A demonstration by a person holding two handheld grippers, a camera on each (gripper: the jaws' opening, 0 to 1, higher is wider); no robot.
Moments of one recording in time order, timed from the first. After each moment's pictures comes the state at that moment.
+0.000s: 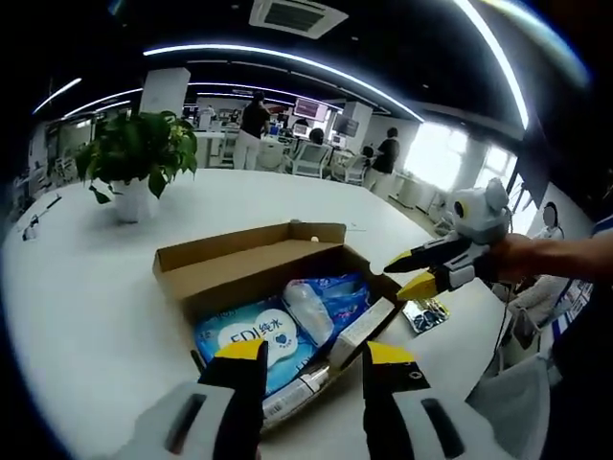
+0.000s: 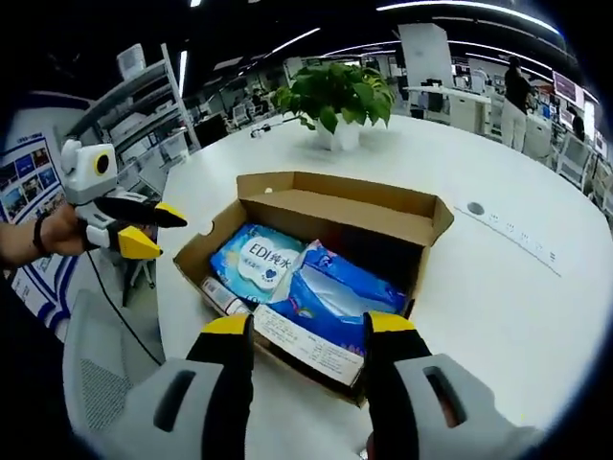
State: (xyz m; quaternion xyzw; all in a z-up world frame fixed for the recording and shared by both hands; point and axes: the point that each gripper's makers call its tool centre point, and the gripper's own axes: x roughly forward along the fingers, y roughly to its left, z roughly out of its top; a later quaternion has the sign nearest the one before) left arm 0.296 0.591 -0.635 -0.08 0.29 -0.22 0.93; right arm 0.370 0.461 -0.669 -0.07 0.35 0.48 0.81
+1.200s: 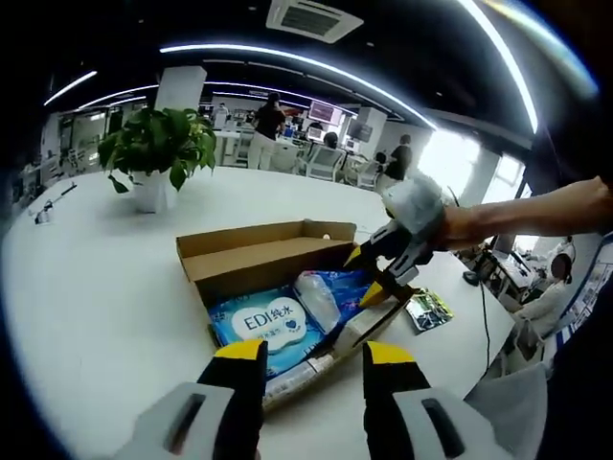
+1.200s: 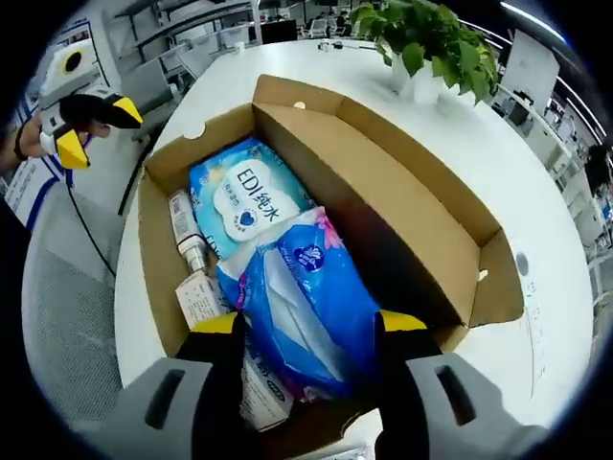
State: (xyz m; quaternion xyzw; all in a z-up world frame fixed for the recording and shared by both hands) left arm 0.282 0.614 -0.644 -0.09 0.29 -0.19 0.93; right arm 0.422 0.484 -0.745 -0.30 0.39 0.56 0.67
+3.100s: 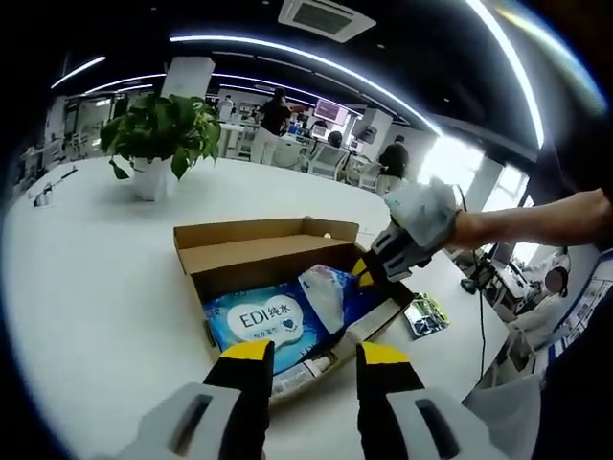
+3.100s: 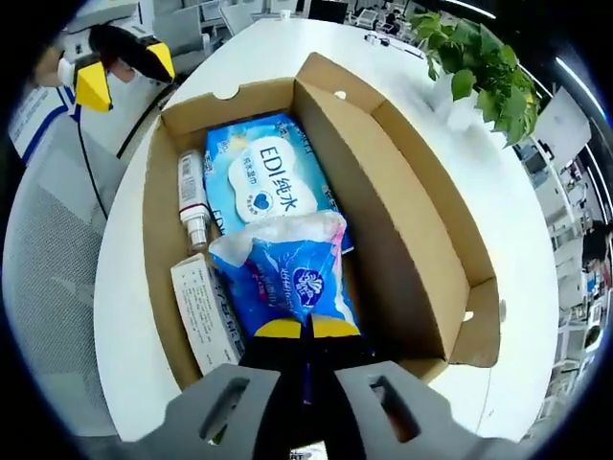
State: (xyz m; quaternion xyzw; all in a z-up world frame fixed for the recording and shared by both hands) left arm 0.287 0.612 -0.646 -0.12 0.30 -0.19 0.93; right arm 0.411 0.490 -0.730 -0.41 0.34 0.57 0.62
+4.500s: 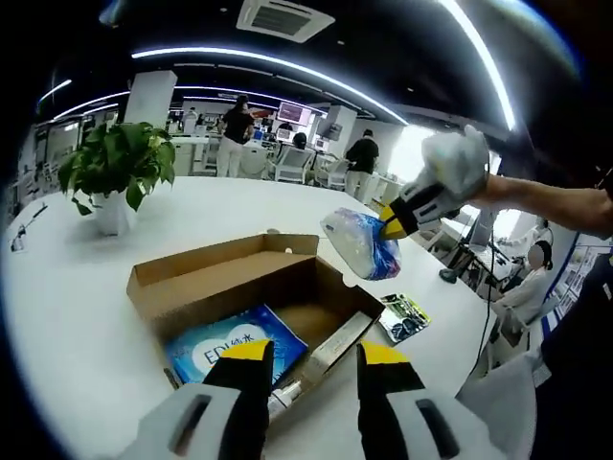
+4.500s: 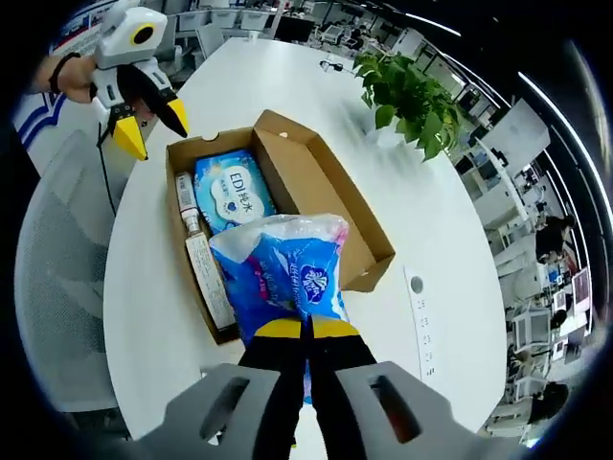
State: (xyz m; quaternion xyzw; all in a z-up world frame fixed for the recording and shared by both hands) left arm 0.297 0.557 -0.613 -0.08 0.28 -0.26 0.92; right arm 0.421 0.404 -0.620 -0.44 0.29 0.50 0.69
